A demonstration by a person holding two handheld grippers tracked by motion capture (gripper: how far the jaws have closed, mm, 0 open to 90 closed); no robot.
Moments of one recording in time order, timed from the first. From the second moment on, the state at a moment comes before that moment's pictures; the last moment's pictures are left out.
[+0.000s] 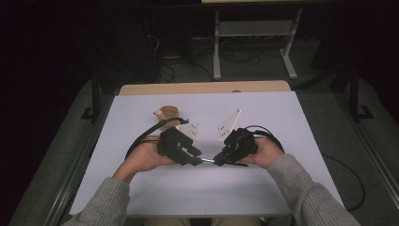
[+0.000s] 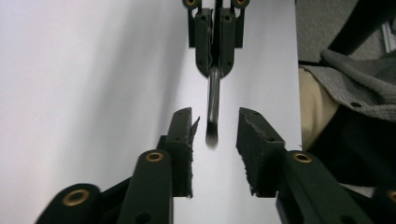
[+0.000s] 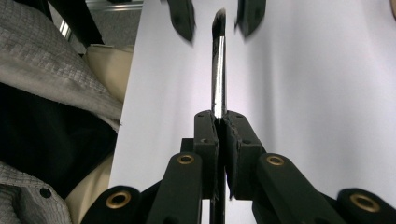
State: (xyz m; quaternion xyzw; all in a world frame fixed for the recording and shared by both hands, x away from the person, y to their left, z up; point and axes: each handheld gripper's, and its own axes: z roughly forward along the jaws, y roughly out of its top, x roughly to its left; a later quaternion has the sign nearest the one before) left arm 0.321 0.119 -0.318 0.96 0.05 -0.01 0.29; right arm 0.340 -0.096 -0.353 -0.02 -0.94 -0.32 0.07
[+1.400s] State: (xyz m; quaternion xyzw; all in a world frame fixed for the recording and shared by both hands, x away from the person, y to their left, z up) left arm 0.288 0.188 -0.358 0.92 0.17 0.04 0.37; right arm 0.381 -0.118 -0.328 -0.11 -0.89 -0.43 0.05
